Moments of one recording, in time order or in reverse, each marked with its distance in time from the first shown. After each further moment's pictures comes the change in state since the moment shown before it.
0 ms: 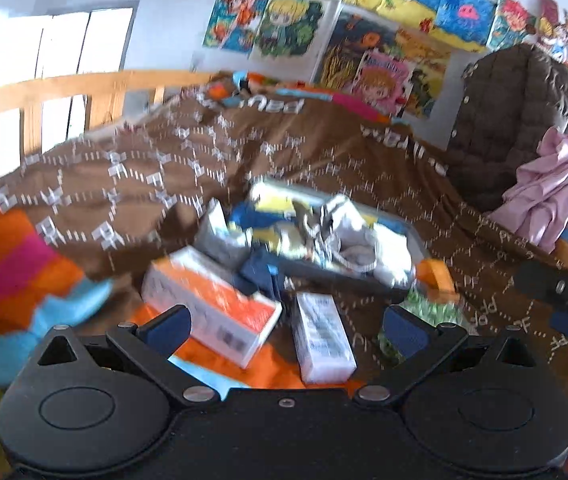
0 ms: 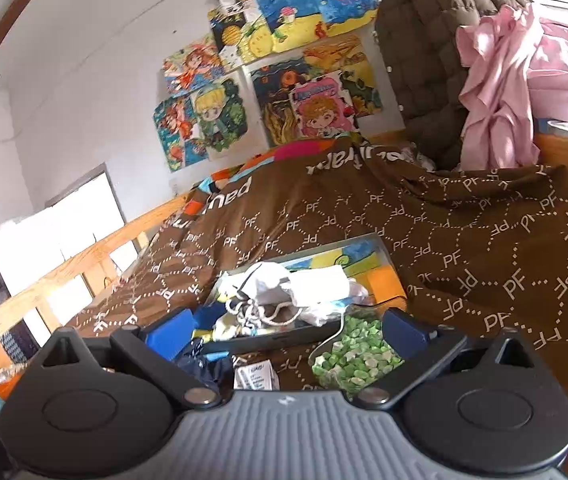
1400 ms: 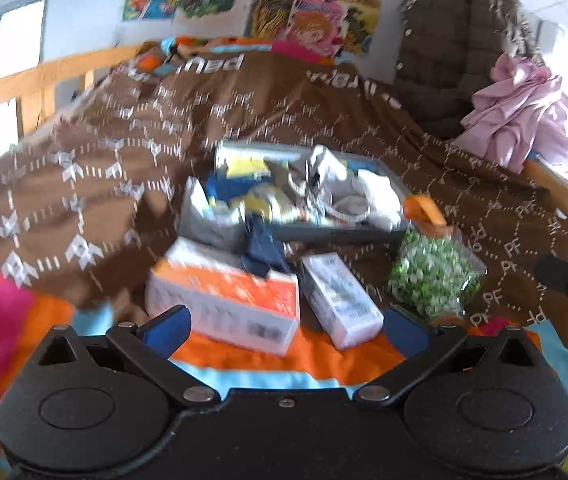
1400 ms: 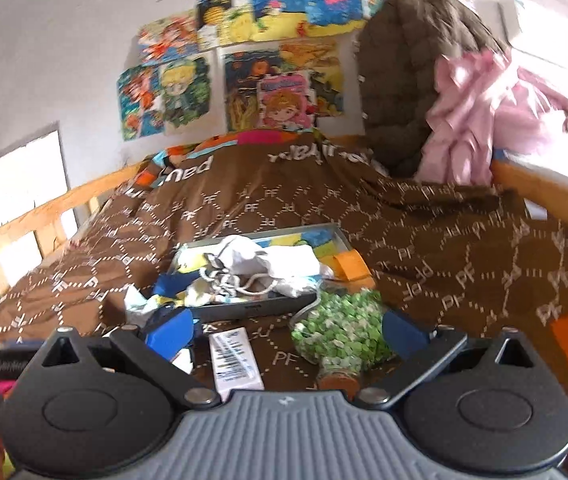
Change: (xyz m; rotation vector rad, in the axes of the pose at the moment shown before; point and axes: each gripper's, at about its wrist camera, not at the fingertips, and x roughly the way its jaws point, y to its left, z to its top) left arm 0.028 0.061 0.030 0.223 0.132 -0.180; right arm -0.025 0.095 -0.030 -0.152 0.036 -0.256
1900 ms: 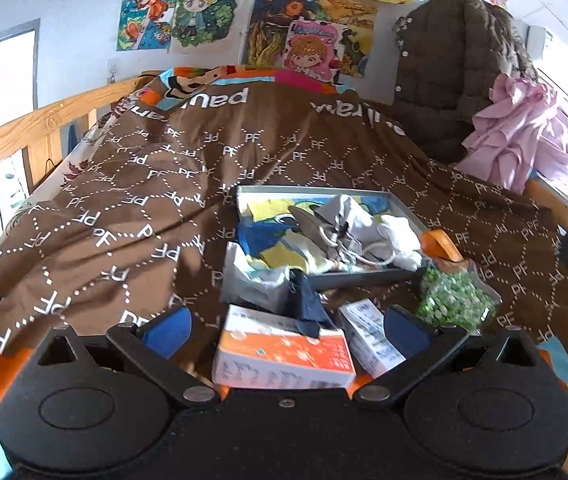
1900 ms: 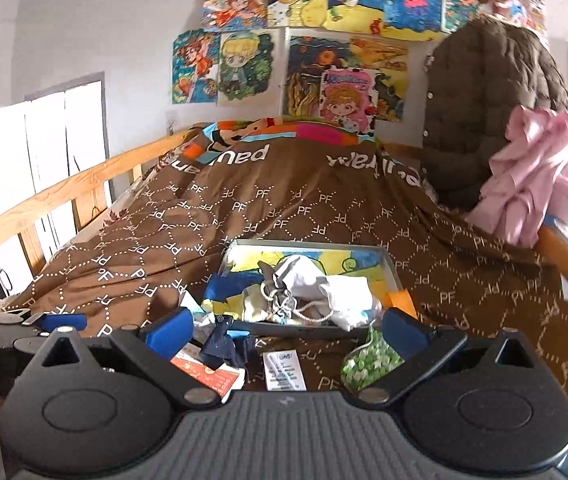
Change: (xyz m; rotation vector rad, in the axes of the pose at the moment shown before) left arm -0.014 0.048 0.049 0.044 -0.032 0.000; right arm -0.003 0.085 0.086 -0.183 0.099 0.055
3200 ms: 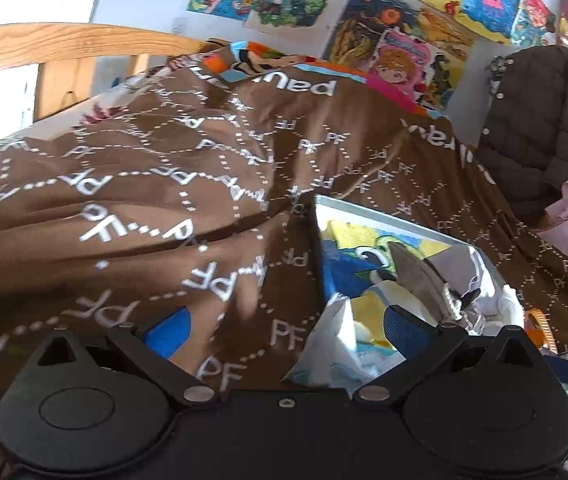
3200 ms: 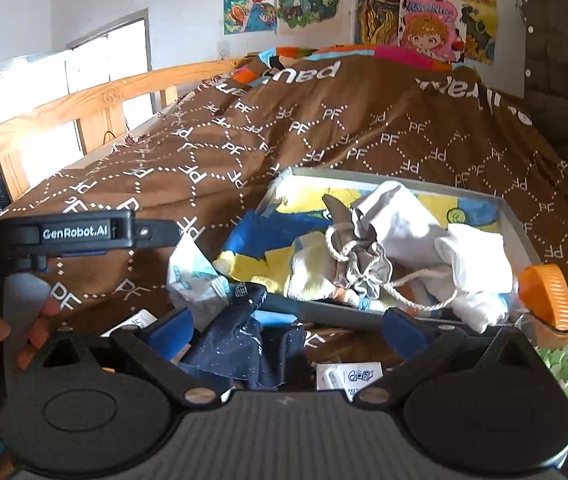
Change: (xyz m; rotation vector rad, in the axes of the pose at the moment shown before) left arm 0.159 0.092 0.013 -0.234 -0.053 0.037; right arm 0.230 0.019 -0.056 -0.064 0.130 0.208
